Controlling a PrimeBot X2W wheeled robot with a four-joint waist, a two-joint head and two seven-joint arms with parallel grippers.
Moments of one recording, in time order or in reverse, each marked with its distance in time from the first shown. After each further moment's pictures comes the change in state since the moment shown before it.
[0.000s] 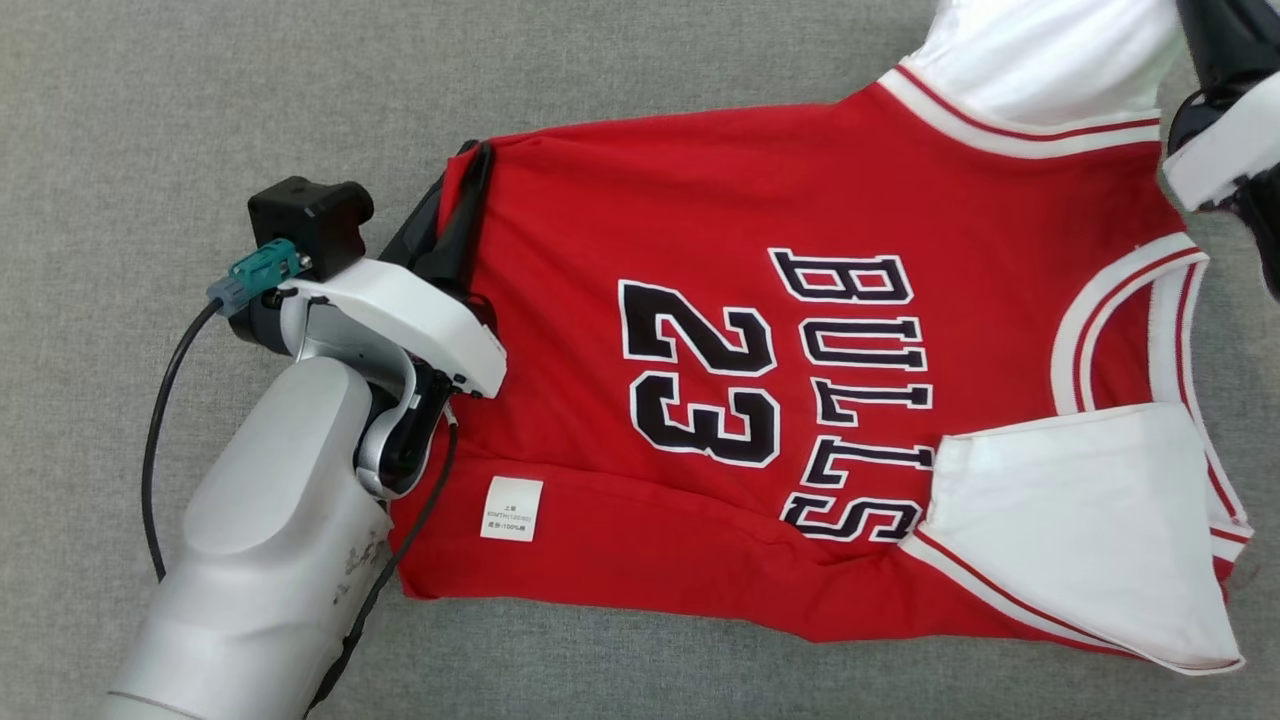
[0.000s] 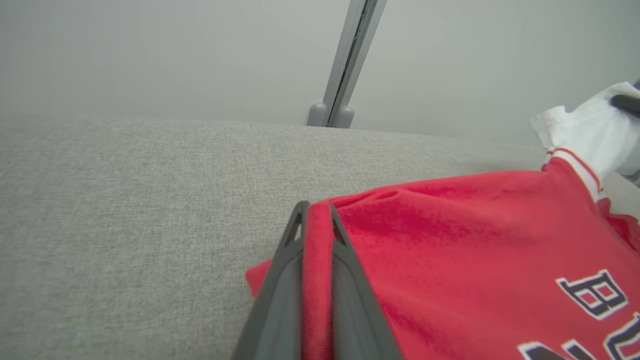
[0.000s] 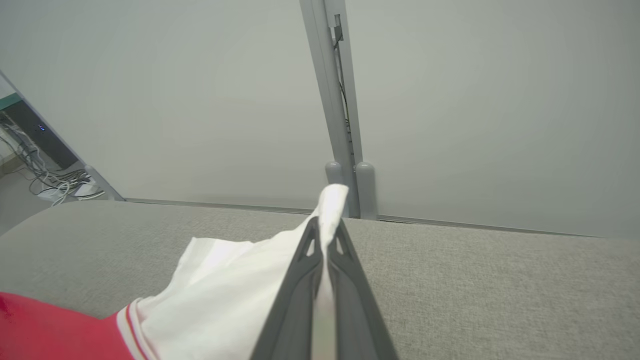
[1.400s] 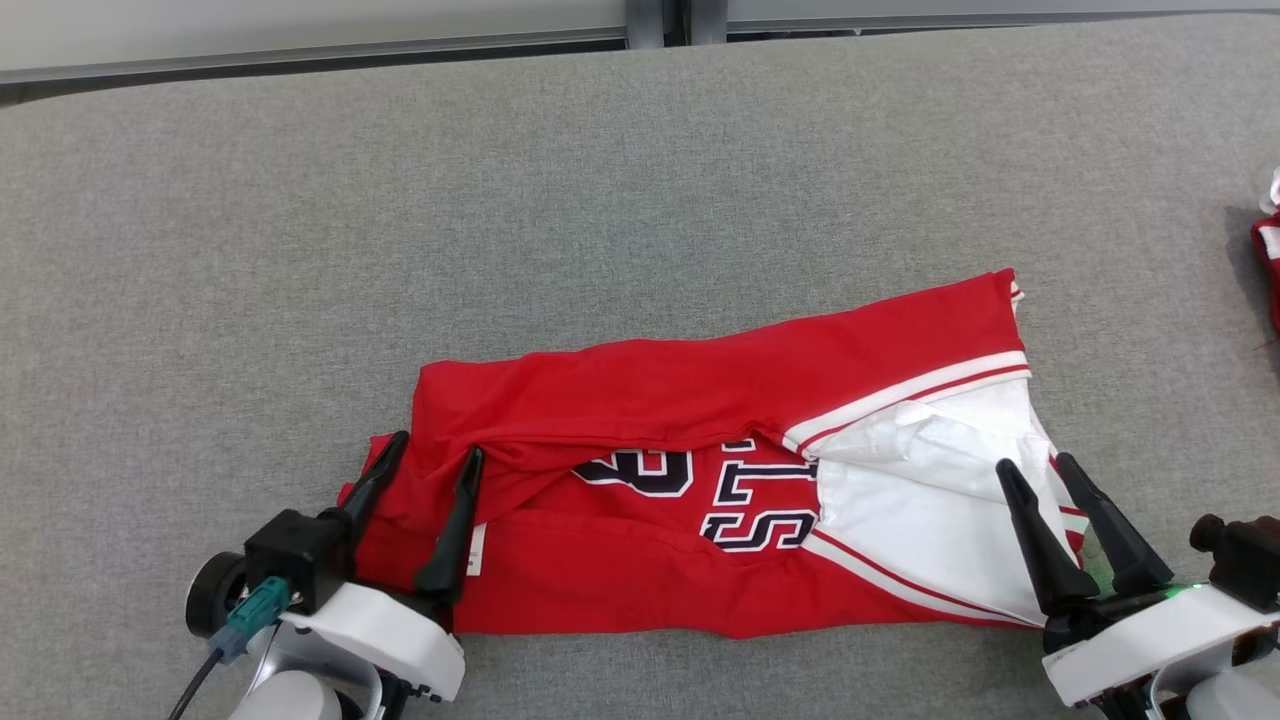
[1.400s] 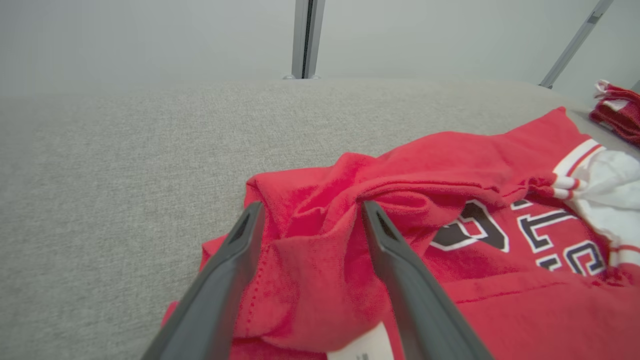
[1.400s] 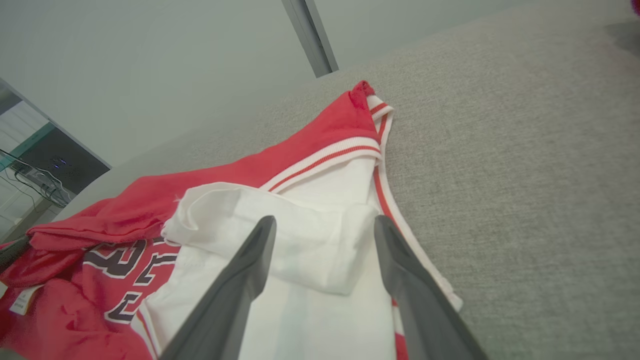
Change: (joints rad) left arm 0.536 0.219 -0.077 -0.419 0.086 0.173 -0.024; right arm 0.885 0.093 -0.165 -0.364 -0.016 0.000 -0.225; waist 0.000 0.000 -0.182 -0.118
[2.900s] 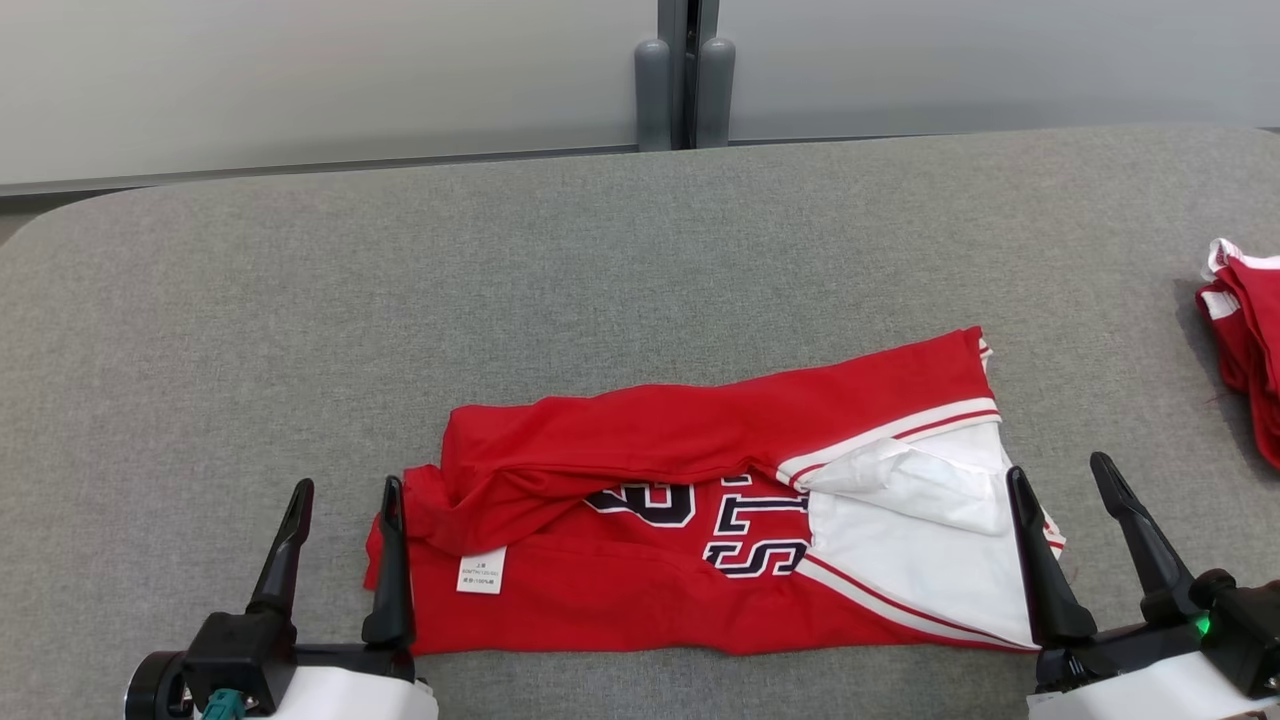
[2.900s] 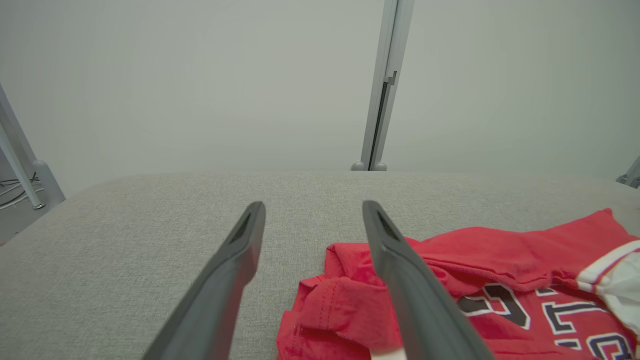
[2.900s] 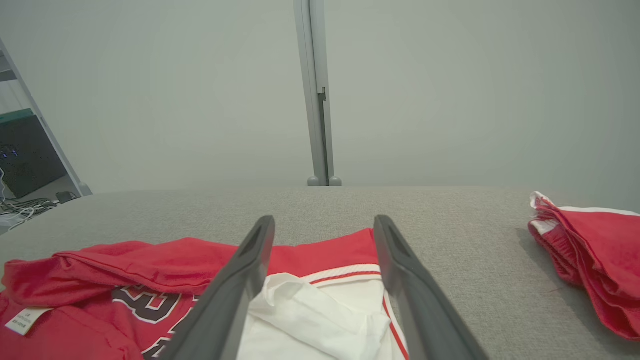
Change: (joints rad) left arm 0.255 -0.176 0.307 -0.157 0.234 0.092 -0.081; right arm 0.240 0.315 -0.379 -0.352 -0.653 0.000 0.136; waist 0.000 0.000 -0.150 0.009
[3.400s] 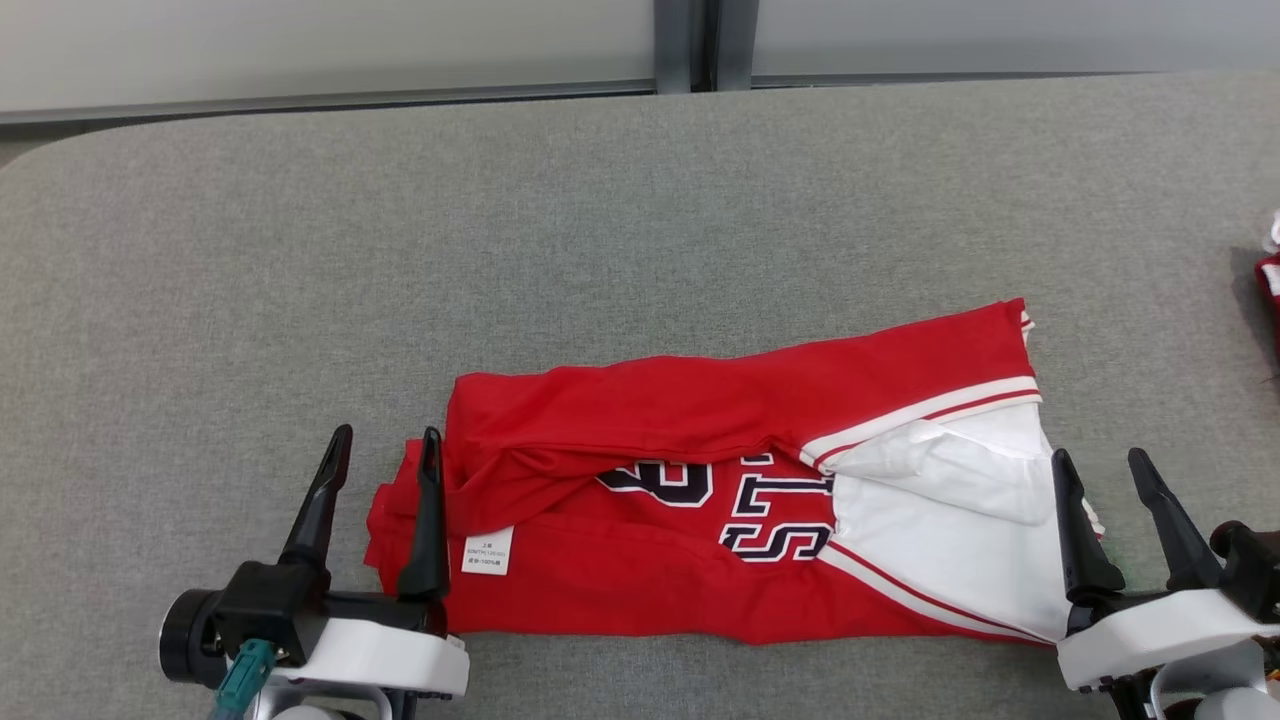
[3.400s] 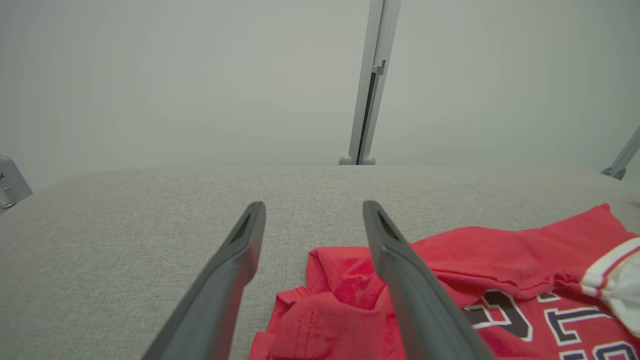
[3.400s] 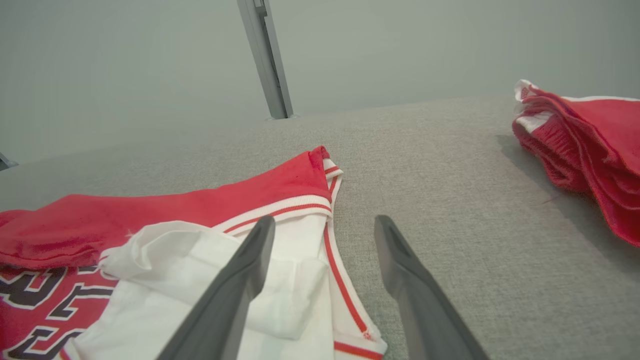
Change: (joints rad) left arm -0.087 -0.018 -0.038 0.020 0.007 -0.027 0.000; right arm -0.144 -0.026 -0.058 0.302 0.085 0.000 -0.022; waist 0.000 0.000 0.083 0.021
